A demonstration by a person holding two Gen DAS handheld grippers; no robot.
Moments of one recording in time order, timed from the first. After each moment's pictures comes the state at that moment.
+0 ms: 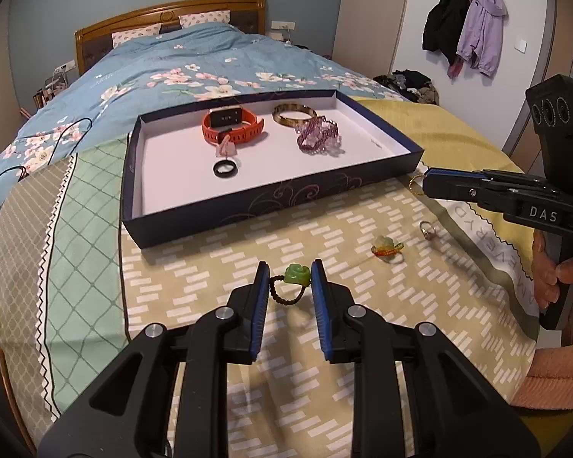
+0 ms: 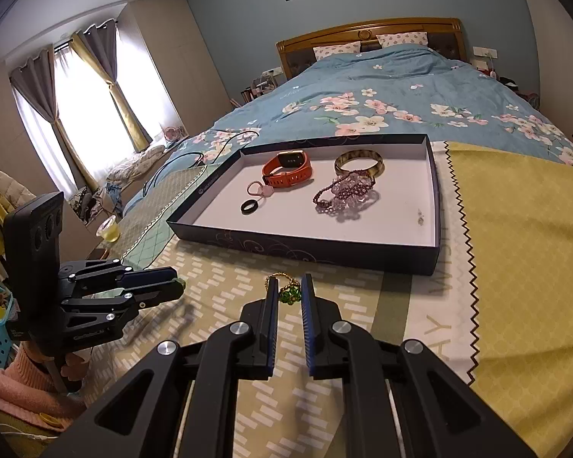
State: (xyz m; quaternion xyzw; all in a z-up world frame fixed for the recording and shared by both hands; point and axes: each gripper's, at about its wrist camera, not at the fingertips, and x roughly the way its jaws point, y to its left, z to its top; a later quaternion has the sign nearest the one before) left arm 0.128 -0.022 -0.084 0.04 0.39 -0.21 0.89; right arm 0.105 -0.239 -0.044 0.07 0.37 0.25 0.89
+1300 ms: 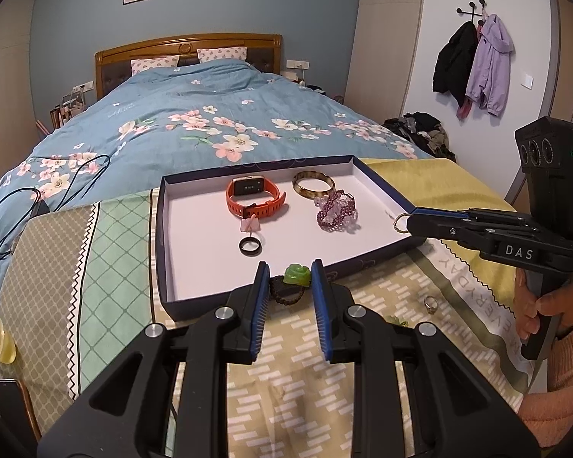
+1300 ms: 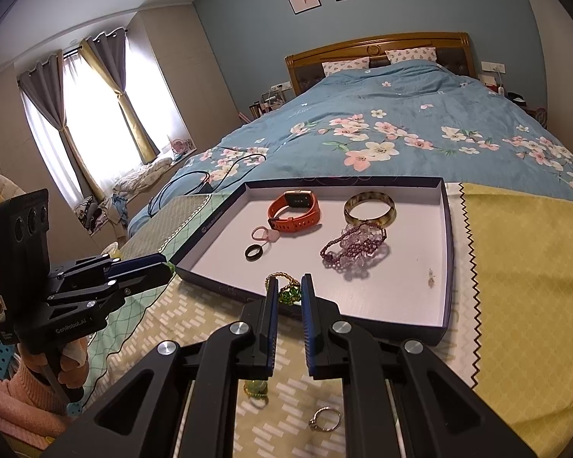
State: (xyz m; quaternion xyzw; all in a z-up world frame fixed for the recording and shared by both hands) left arm 0.150 -0.013 -0.040 0.01 0.33 -0.19 0.93; right arm 0.143 -0.231 -0.024 0.07 0.34 0.27 0.90
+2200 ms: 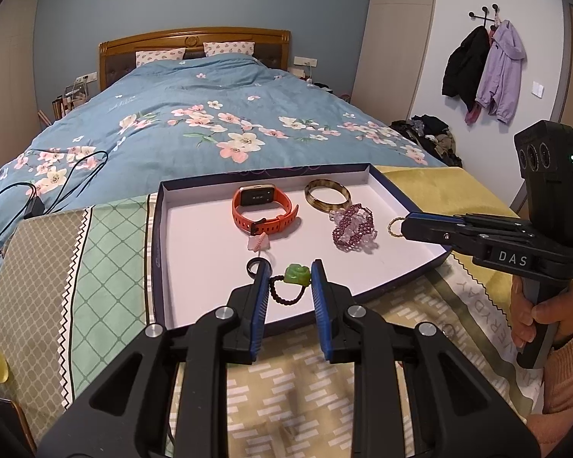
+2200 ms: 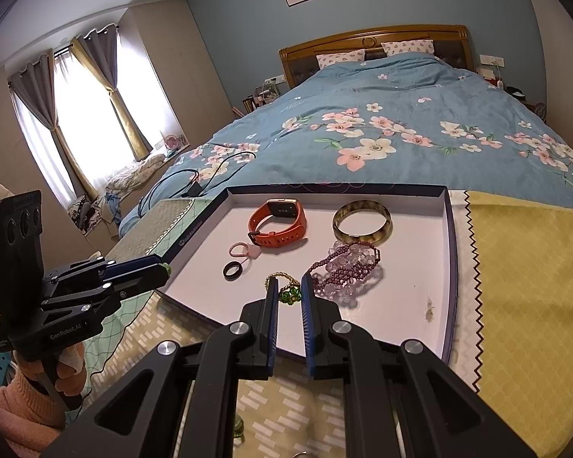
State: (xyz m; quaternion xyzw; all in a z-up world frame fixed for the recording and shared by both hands) left arm 0.193 -0.014 -0.046 0.00 0.34 -0.18 0.92; right arm 0.182 -0.226 -0.029 0.07 0.36 0.26 0.89
